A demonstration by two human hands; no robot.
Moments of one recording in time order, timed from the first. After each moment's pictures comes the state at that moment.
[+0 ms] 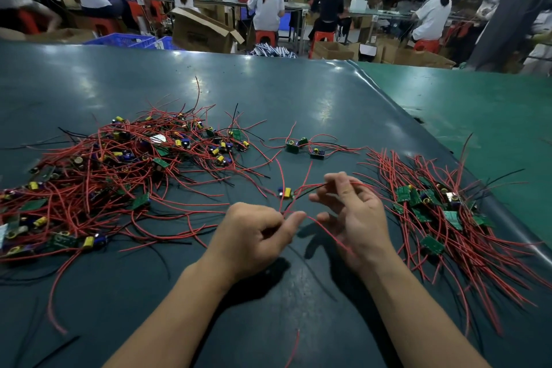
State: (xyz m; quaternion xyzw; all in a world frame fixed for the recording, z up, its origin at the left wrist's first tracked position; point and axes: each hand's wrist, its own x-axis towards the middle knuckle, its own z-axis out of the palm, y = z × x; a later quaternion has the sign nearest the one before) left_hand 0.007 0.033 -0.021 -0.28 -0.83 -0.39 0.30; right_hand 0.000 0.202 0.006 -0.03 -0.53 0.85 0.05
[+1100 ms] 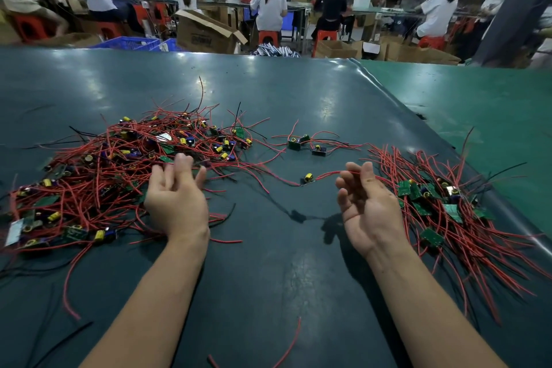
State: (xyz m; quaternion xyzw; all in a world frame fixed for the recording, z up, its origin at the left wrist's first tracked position) left_hand -0.026 -0.009 -0.011 0.20 -0.45 -0.80 0.36; right_hand -0.012 0.220 0.004 -0.10 -0.42 0.90 0.08
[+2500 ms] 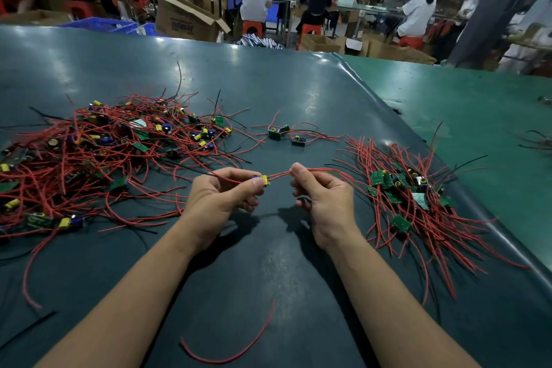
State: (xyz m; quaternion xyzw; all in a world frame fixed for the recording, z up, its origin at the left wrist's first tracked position) left_hand 0.004 0.030 -0.011 -0.05 -0.62 -0.78 0.02; right_hand 0.002 0.193 -0.001 -0.08 -0.60 0.79 0.08
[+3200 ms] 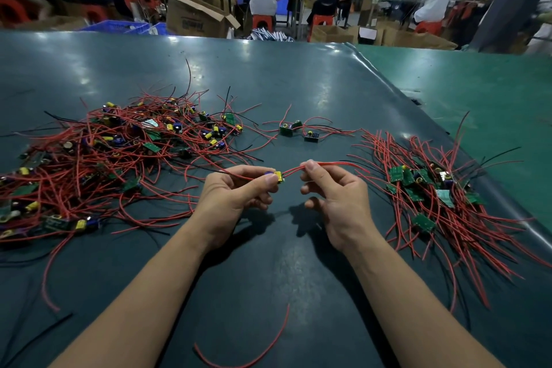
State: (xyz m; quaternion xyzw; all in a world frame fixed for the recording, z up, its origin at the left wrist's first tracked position) left_hand 0.000 0.031 -0.008 -0.05 -0.60 -0.80 -0.01; right_hand -0.004 0.198 -0.005 -0.05 -0.58 0.81 0.05
